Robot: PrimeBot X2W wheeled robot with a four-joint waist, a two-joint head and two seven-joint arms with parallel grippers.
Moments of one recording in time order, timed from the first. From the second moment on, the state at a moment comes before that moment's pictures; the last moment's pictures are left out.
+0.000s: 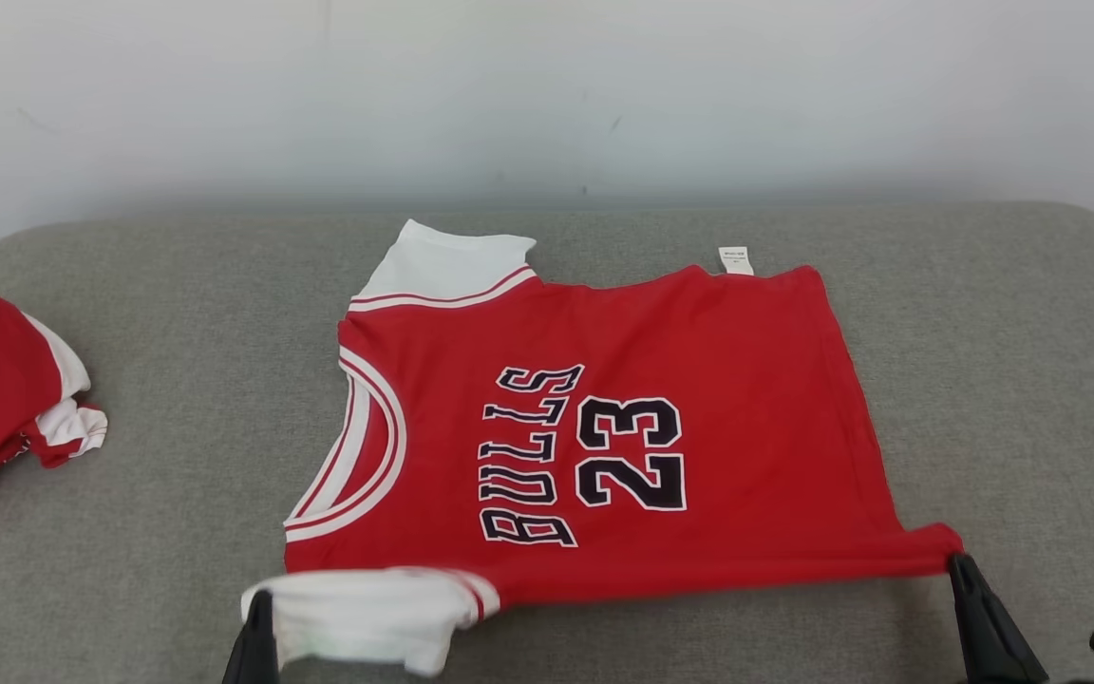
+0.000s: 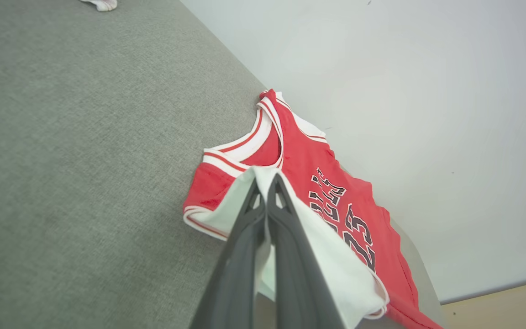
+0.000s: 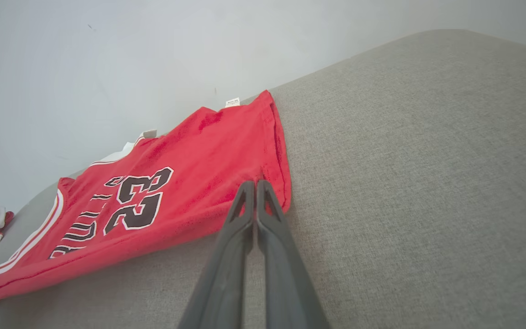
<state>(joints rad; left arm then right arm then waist) 0.13 0.18 -0.20 0.06 -1.02 -0.01 -0.24 0.11 -0.32 0.10 0.22 0.69 0.13 -0.25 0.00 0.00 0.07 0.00</state>
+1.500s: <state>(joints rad) -0.28 0.20 -0.26 0.64 -0.68 -0.09 -0.26 -0.27 -0.22 0.10 0.68 0.29 0.13 -0.26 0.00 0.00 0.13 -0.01</state>
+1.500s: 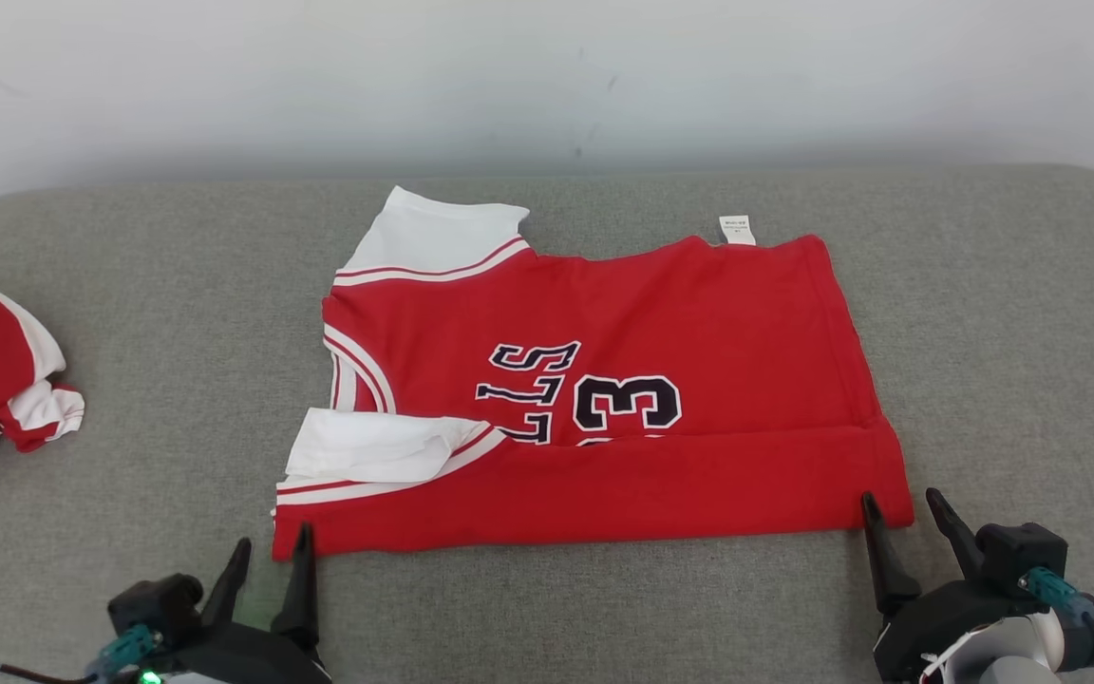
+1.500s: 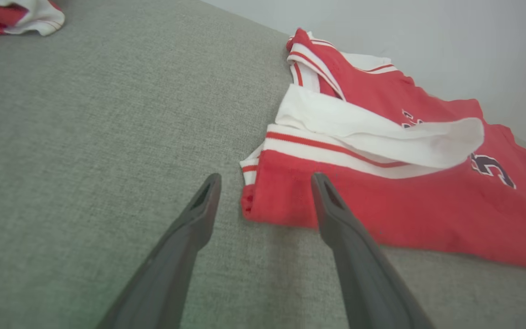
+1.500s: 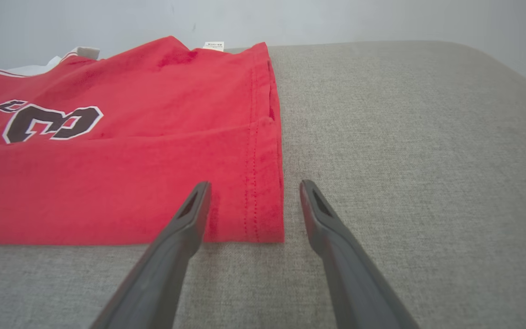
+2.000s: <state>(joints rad) -0.36 0.14 -0.26 0.83 -0.62 -0.12 -0.27 -0.37 -0.18 0.10 0.83 0.26 0.13 -0.26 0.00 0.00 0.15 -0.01</state>
